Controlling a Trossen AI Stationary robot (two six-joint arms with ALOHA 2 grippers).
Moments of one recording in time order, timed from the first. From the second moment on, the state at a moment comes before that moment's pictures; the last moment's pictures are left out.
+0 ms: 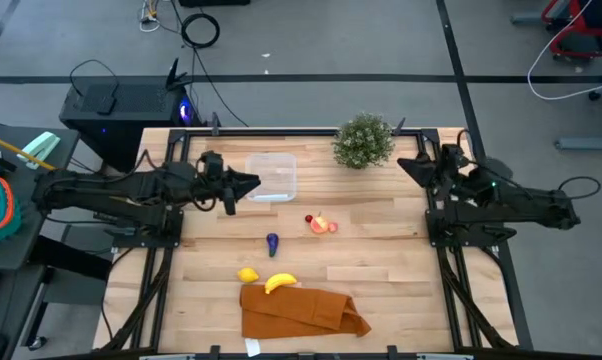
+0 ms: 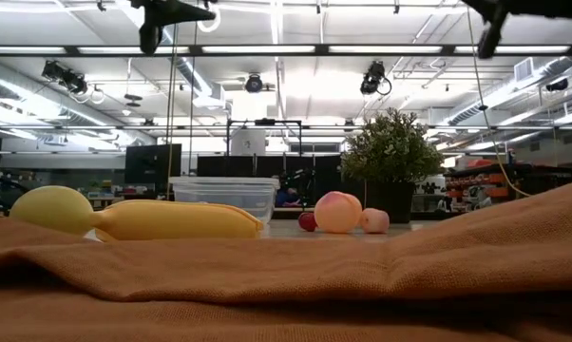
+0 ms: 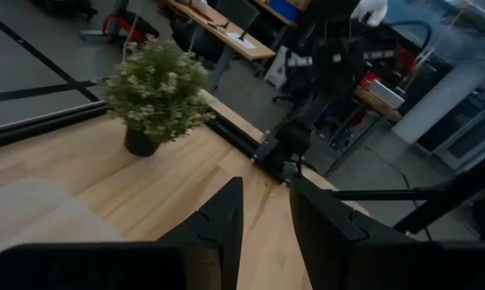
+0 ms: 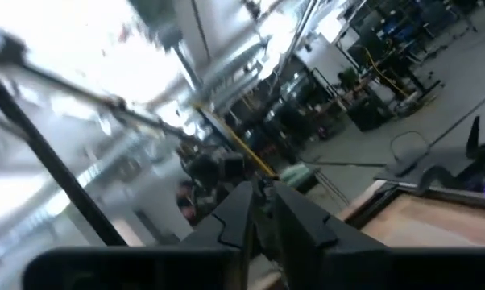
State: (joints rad) left arm -0.04 0.88 0.75 -0.03 -0.32 -0.62; right arm -0.10 0.32 0.42 0.20 0.12 0.63
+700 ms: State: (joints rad) left arm -0.21 0.86 0.85 -0.27 -0.40 -0.54; right arm -0.08 1.15 1.22 -0.48 -0.18 0.25
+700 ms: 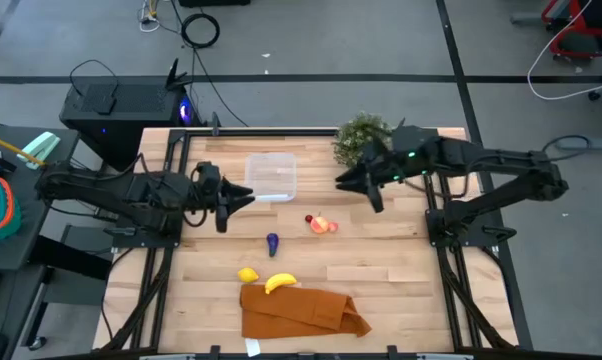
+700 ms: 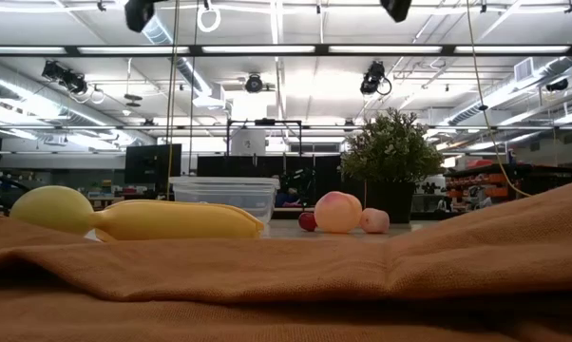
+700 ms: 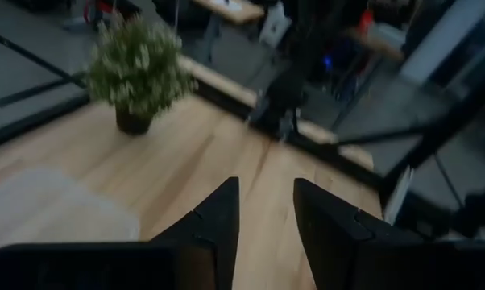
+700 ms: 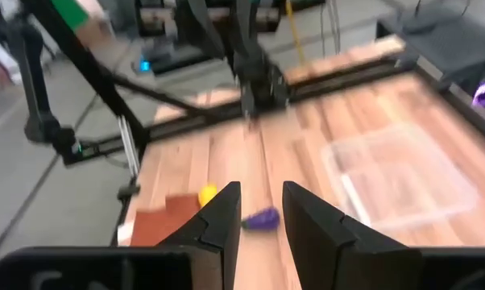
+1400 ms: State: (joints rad) left arm -0.39 0.79 0.85 -0.81 -0.40 -0.62; right arm 0.13 1.45 1.22 -0.60 -0.10 0.15
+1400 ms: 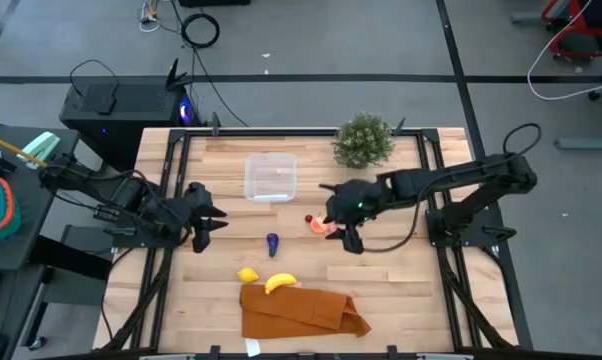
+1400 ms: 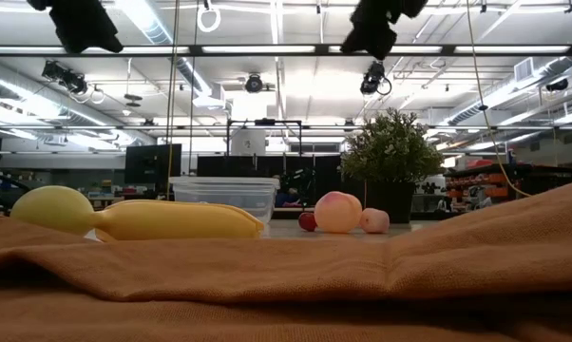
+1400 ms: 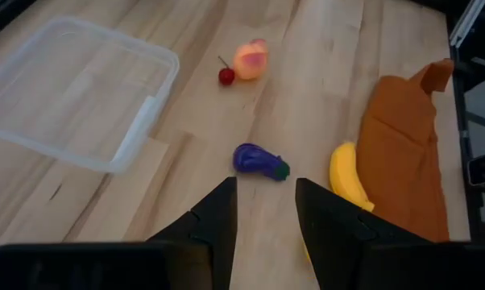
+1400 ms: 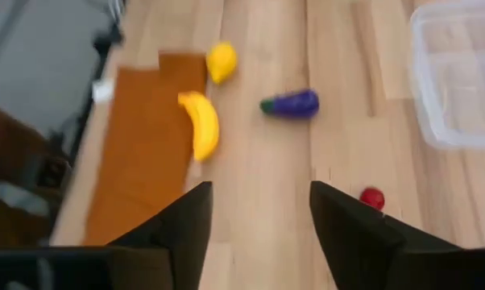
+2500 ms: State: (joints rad) left arm -0.38 0.79 0.85 -0.83 -0.42 -0.67; right arm 0.01 1.84 1.52 -1.12 0.07 0.01
